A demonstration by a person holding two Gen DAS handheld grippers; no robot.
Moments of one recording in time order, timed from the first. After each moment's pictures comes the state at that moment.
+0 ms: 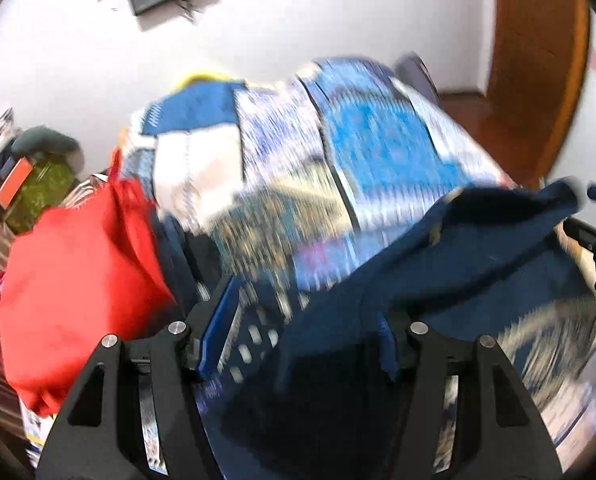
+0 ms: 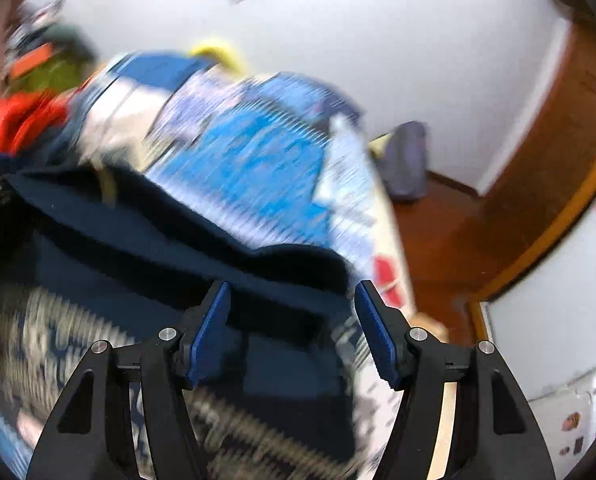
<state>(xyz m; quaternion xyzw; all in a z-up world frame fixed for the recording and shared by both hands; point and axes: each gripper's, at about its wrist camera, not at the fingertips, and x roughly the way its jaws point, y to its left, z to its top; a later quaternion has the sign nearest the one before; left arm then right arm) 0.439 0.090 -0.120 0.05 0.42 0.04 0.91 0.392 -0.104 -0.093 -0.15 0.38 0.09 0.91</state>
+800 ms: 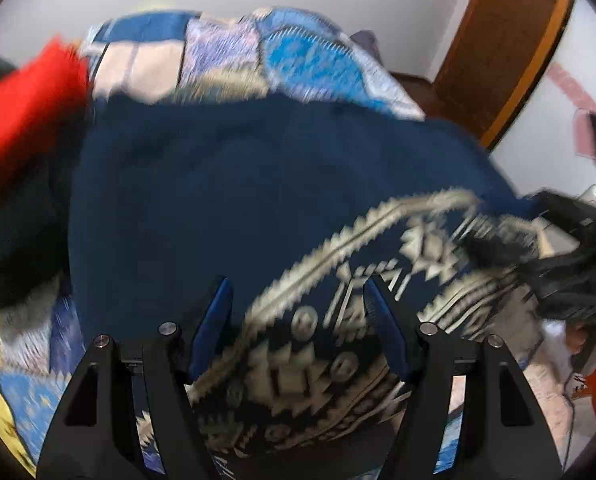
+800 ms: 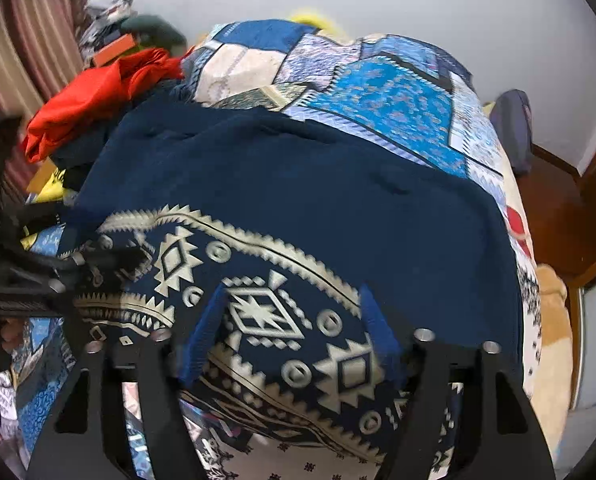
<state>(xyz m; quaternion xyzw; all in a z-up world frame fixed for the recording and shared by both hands) 0.346 0.078 -0.209 -0.05 0.48 -0.07 0.87 0.328 -0.076 -0.150 -0.09 0.45 0.27 0.84</state>
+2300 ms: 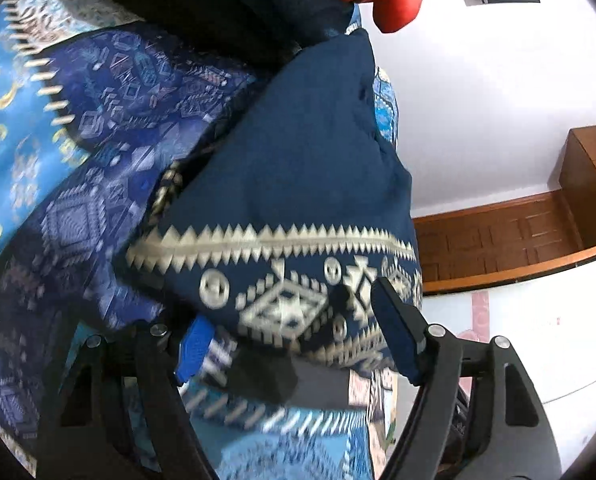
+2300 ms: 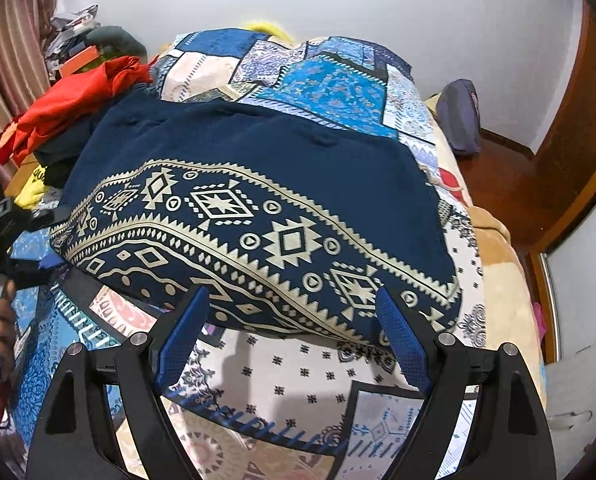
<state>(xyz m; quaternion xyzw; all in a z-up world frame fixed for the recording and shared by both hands) 0.260 0.168 -0.267 -0.52 0.38 -0.05 0.76 0.276 -0.114 -0.139 -0.10 0.44 0.20 0.87</state>
